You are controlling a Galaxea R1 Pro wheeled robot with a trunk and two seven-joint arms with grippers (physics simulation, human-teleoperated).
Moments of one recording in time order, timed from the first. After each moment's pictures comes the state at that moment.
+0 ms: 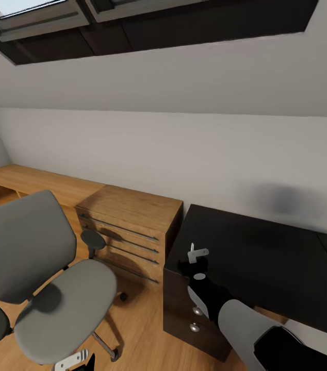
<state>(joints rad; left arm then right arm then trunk) 0.05 0.01 0.05 -0.98 0.32 -0.04 0.08 -0.83 0.17 0.46 -0.27 -0.20 -0.03 -0.31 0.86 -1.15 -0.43</state>
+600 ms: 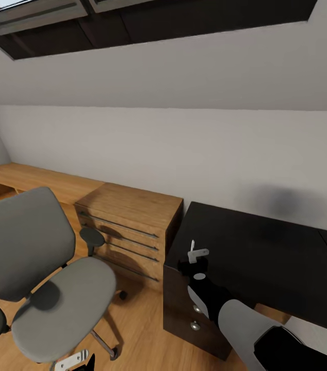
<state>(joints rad) 0.05 0.01 0.05 -0.98 0.31 -0.04 0.08 -0.83 0.17 0.46 -0.27 -0.21 -0.03 -0.31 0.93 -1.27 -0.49</state>
